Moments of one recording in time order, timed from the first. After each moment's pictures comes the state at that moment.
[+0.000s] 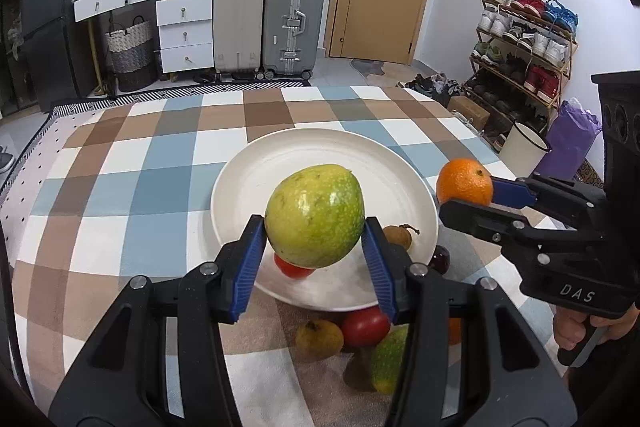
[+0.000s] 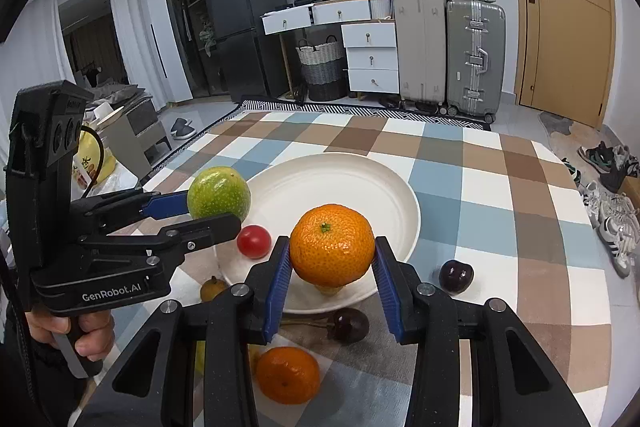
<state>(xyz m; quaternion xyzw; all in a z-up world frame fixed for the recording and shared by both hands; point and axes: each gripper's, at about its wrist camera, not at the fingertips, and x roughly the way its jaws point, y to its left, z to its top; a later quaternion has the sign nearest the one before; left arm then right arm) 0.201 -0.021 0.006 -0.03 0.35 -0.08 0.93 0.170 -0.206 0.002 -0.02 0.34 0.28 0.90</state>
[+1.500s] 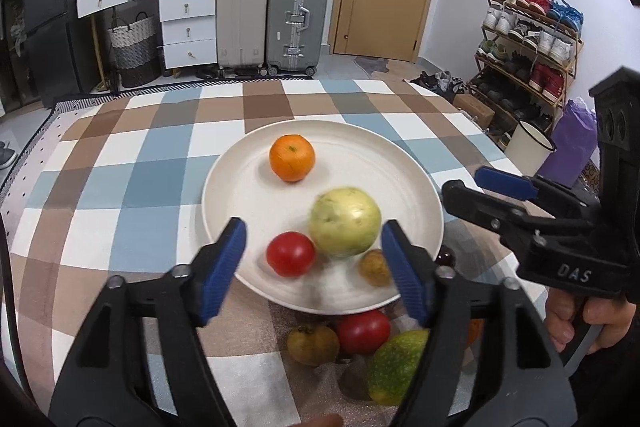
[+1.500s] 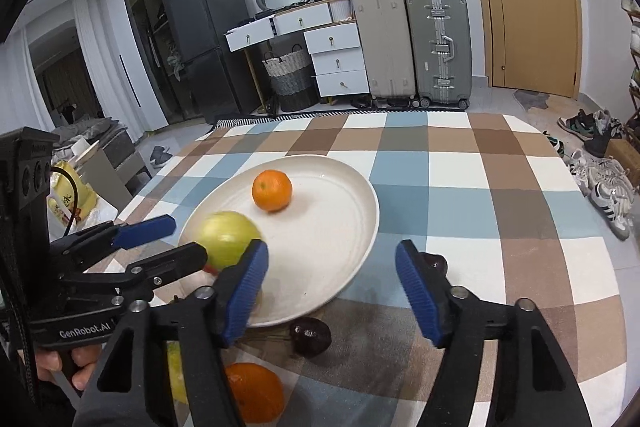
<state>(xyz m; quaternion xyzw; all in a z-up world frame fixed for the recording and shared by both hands) 0.205 -0.023 -0.007 -0.04 0.36 -0.07 0.93 0.191 -0.233 -0.019 0.03 0.34 0.24 0.91</state>
